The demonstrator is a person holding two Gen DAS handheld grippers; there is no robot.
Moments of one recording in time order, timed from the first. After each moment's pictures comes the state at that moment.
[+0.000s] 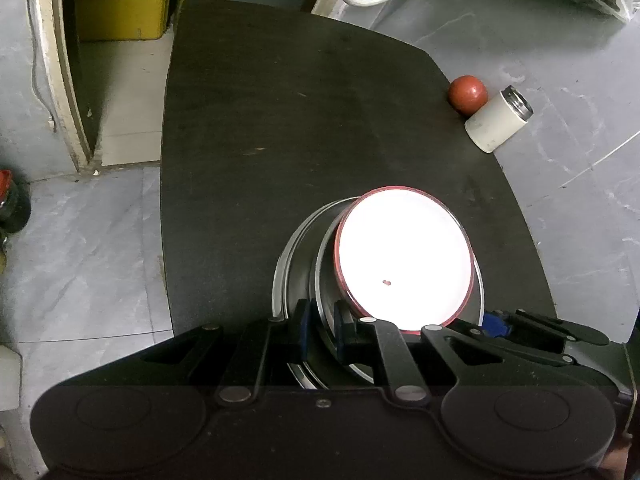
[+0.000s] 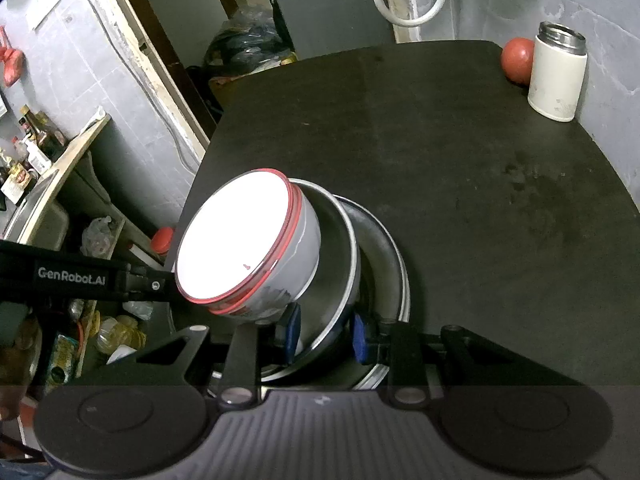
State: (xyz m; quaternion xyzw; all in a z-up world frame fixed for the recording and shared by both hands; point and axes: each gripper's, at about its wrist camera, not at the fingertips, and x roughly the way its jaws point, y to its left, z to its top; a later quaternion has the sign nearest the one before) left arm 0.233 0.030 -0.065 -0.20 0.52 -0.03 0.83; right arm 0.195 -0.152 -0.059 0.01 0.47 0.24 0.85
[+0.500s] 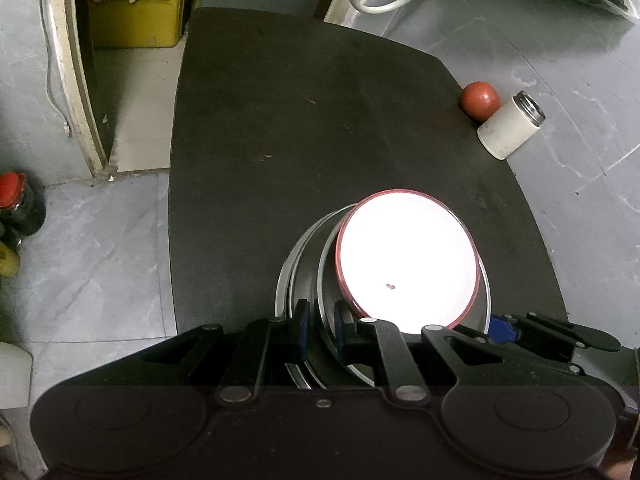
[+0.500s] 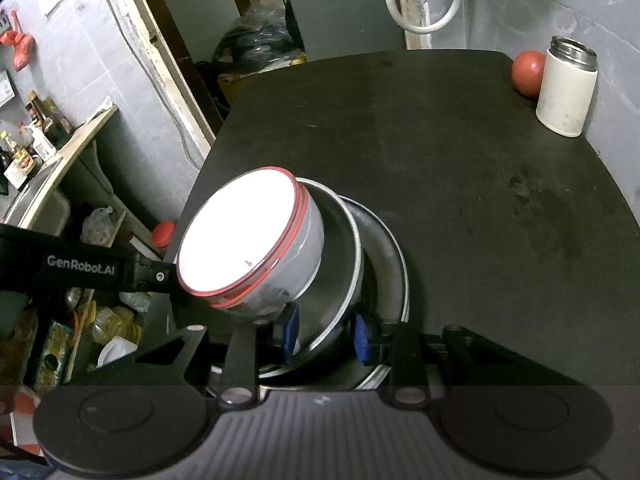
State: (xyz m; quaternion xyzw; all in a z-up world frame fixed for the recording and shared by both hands) left arm 0.234 0.022 -0.063 -0.19 0.51 0.00 0.84; right arm 0.196 -0.150 -0.057 -0.01 0.46 0.25 0.85
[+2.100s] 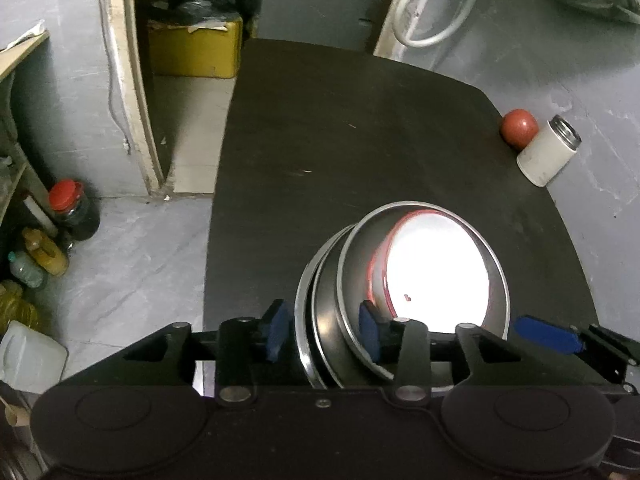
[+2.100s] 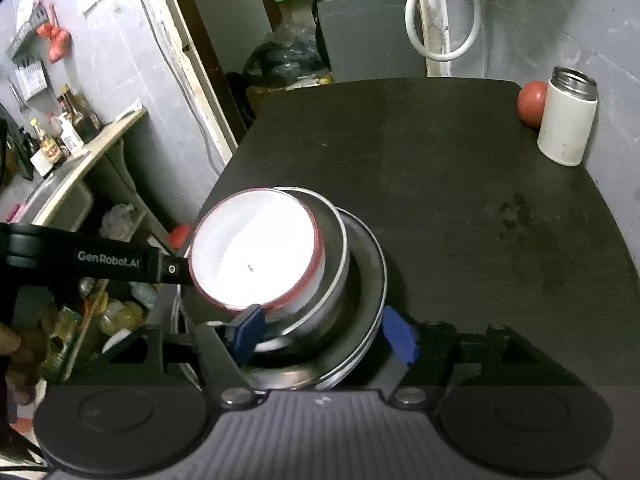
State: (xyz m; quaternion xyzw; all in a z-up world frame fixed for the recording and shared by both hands) left arm 0.212 -0.001 -0.053 -0.17 0.47 0.10 0.86; right arm 0.183 -0.176 -0.047 -0.02 0.42 0.30 0.86
